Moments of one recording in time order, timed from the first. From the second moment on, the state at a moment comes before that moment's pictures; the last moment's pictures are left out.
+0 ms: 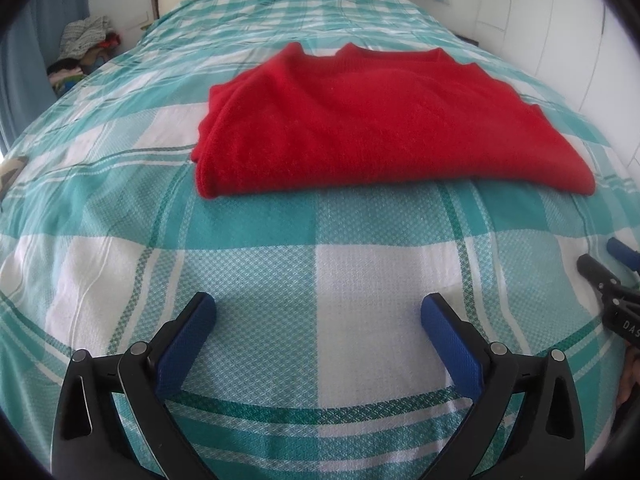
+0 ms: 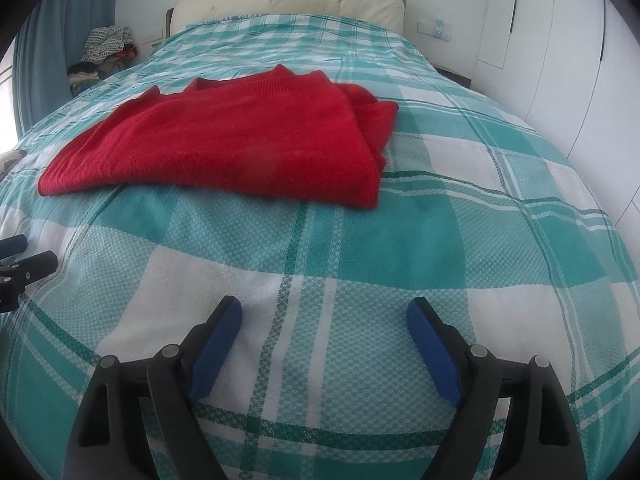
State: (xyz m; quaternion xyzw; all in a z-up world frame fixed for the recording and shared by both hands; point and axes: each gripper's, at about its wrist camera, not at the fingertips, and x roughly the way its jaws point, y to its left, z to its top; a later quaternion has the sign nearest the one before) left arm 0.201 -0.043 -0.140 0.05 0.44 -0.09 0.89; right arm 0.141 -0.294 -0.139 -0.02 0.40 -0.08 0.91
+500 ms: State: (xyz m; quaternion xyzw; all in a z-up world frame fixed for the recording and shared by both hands) left arm 0.201 -0.044 -0.140 0.05 0.44 -0.09 0.89; right arm 0.142 -0.291 -0.139 -0.03 0.40 -0.09 0.91
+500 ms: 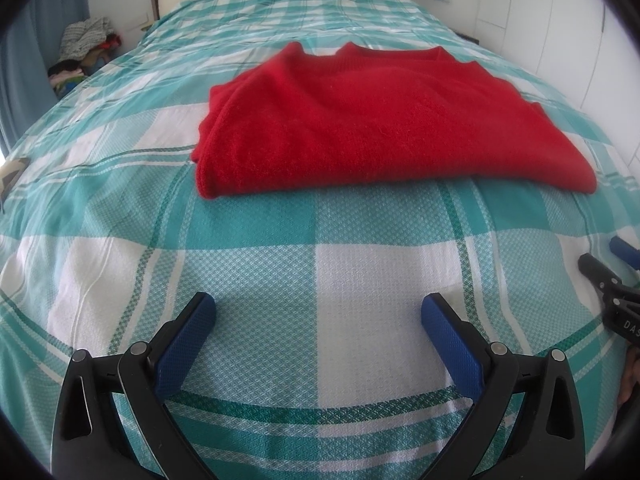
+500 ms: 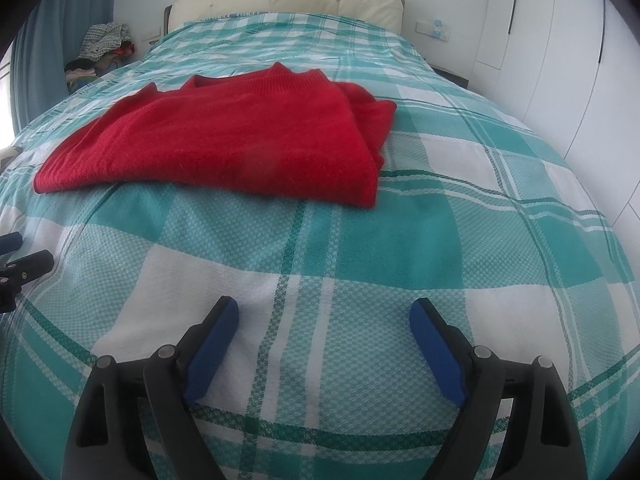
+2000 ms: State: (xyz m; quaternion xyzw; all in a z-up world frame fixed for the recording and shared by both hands) left arm 0.188 0.088 -0.082 -0.07 0.41 0.01 0.91; right arm 0.338 -0.338 -0.046 0.21 0.44 0.05 0.87
